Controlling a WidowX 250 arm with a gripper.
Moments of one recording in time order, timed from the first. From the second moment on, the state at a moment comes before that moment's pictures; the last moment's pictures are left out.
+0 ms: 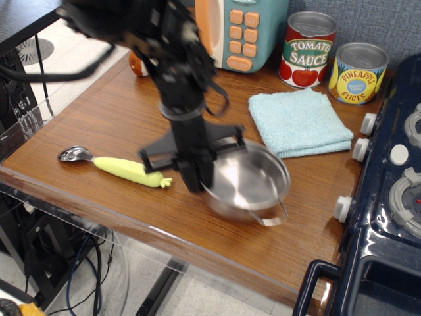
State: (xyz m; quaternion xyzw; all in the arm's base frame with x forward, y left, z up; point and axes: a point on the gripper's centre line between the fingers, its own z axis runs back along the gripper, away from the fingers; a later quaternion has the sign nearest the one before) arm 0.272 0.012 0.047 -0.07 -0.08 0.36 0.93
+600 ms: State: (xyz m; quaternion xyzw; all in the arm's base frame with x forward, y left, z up) arm 0.348 0.077 0.080 -0.09 -0.10 0.50 0.86
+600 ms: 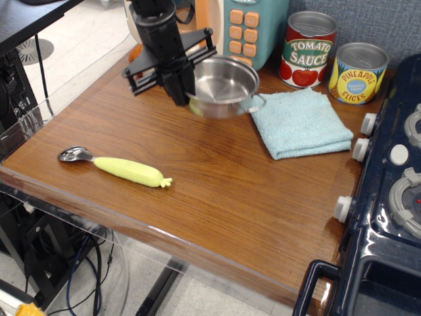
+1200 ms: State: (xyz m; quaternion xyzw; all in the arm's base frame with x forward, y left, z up) arm 0.391 0.112 0.032 -0.04 -0.09 0.54 0.83
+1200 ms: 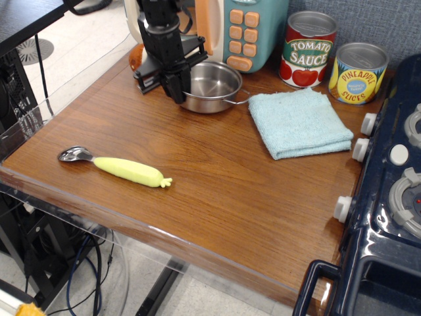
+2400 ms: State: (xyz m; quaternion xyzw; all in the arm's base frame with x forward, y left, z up) arm 0.385 0.120 0.046 -0.02 -0.11 0.57 0.81
